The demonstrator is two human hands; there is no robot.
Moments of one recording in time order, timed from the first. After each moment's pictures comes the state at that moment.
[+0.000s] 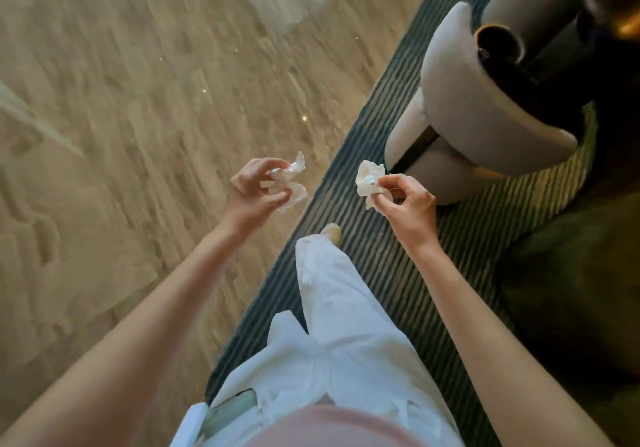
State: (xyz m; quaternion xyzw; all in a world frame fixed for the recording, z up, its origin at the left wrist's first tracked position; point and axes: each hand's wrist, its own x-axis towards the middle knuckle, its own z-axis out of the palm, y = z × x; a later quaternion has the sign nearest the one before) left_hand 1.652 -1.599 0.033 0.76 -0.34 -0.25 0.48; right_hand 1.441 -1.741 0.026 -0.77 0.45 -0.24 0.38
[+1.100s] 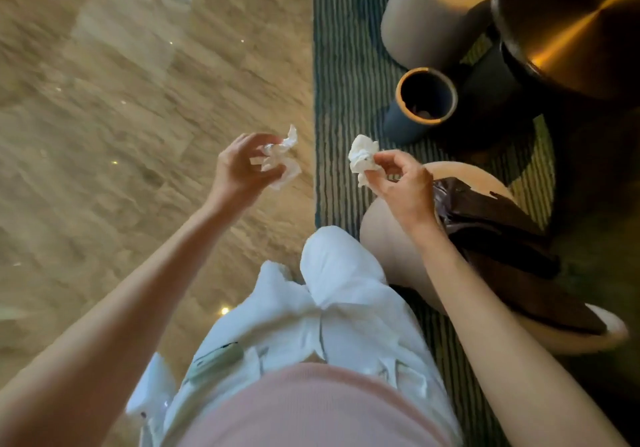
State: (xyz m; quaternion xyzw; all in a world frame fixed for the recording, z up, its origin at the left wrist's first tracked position) left_hand 1.982 -2.363 0.033 0.65 -0.52 -0.38 0.40; right_hand 1.726 -2.386 0.024 -0.61 0.62 -0.33 0.35
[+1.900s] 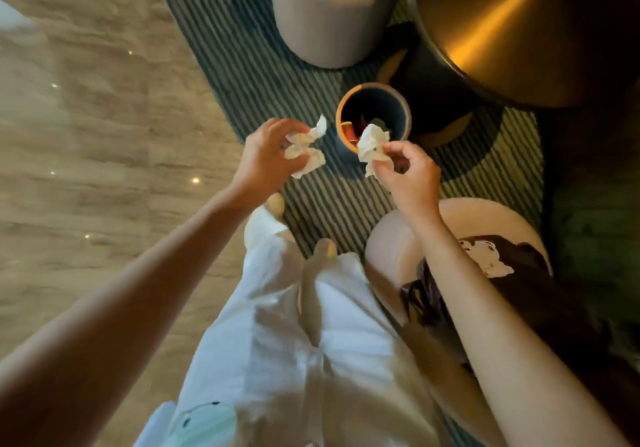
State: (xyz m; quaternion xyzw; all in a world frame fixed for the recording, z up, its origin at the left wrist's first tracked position) left_hand 1.852 -2.895 -0.036 0.50 -0.73 -0.42 0.19; right_hand 1.645 -2.788 -0.040 -0.40 0.78 -0.37 0.31
